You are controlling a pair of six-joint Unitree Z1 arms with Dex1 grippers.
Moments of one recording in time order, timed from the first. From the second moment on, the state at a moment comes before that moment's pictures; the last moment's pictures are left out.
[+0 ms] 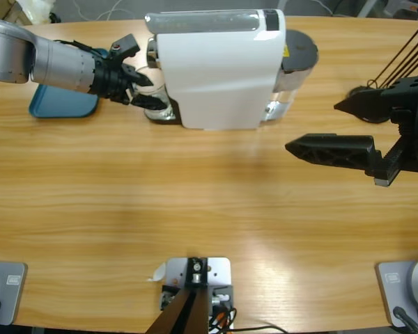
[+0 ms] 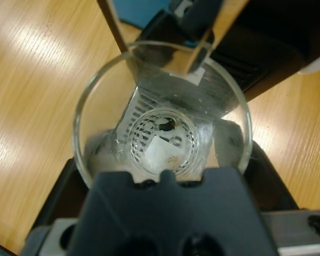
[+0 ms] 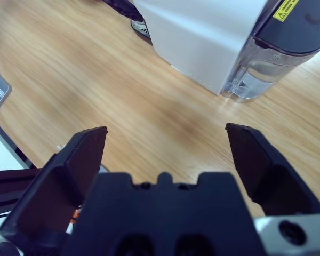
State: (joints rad) arm 0 -0.47 1.93 -0.98 -0.08 -0.44 0.49; arm 1 1.07 1.22 -1.03 0.62 -0.16 0.38
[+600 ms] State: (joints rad) arm 0 -0.41 1.86 -0.90 -0.08 -0.46 0.49; arm 1 1.07 1.22 -1.03 0.62 -0.15 0.38
